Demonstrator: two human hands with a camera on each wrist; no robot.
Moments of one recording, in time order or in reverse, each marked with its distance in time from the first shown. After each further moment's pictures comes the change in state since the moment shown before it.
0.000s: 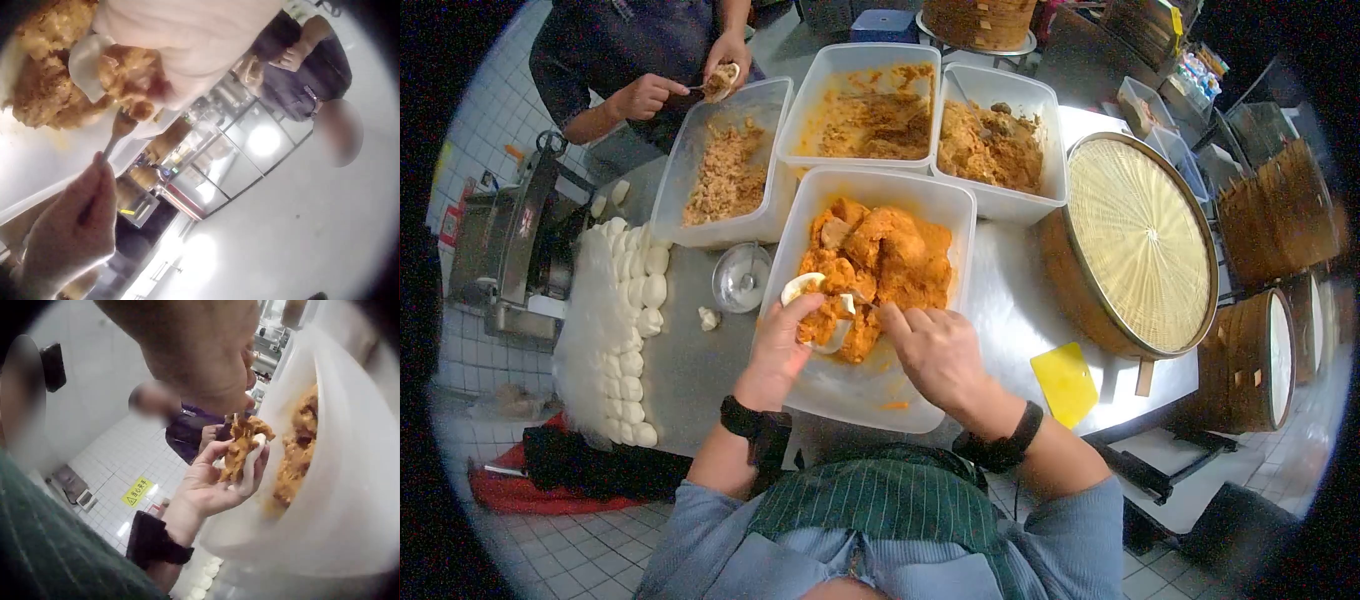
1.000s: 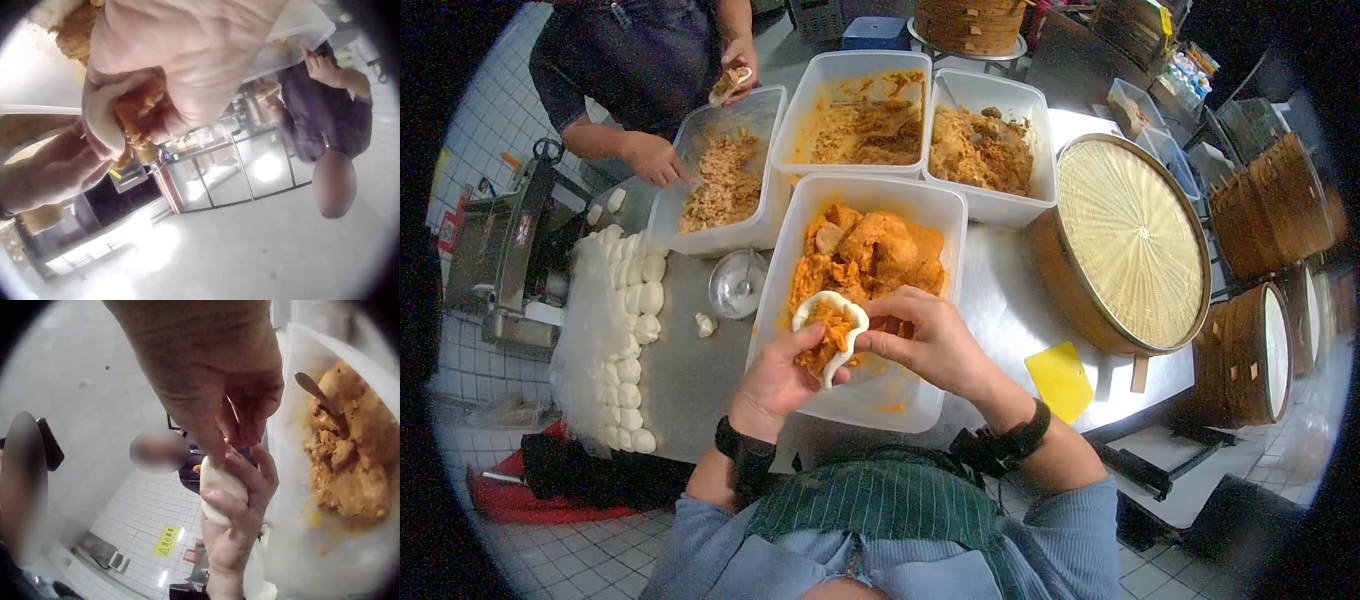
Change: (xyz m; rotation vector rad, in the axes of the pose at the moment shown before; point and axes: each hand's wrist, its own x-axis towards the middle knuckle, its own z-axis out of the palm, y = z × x) left_hand -0.039 0.013 0.015 -0.276 -0.365 -0.286; right_hand 0.019 0.004 -0.030 0.981 -0.158 0.324
